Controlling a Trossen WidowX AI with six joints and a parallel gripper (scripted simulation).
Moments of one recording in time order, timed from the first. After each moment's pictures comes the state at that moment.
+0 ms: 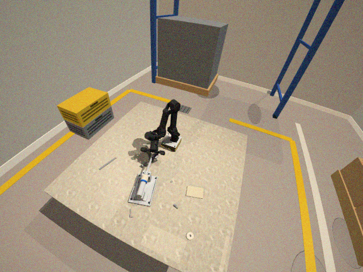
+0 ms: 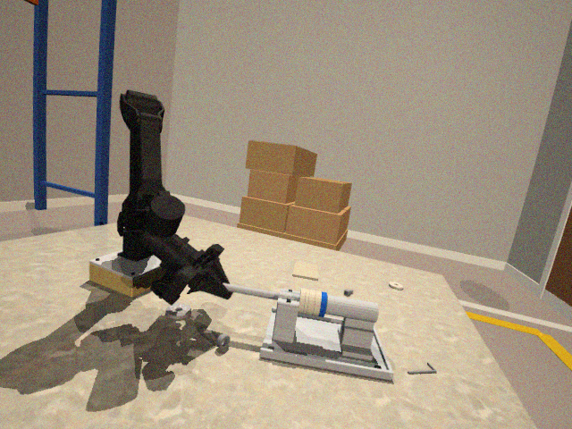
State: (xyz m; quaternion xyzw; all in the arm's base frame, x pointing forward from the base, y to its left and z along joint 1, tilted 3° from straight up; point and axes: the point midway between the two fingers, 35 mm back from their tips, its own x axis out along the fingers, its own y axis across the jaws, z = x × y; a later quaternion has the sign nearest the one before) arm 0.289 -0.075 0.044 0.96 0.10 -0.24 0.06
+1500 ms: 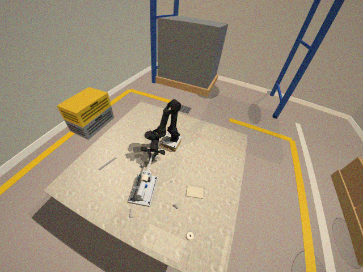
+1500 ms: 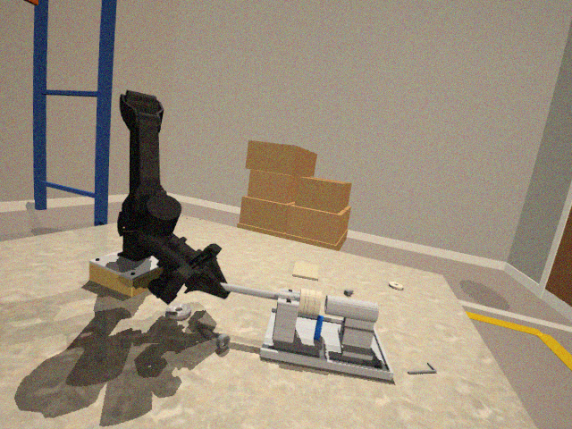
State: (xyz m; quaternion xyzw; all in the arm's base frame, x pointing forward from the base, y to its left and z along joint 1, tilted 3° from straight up) arm 0.284 -0.076 0.043 0.96 0.10 -0.24 0.06
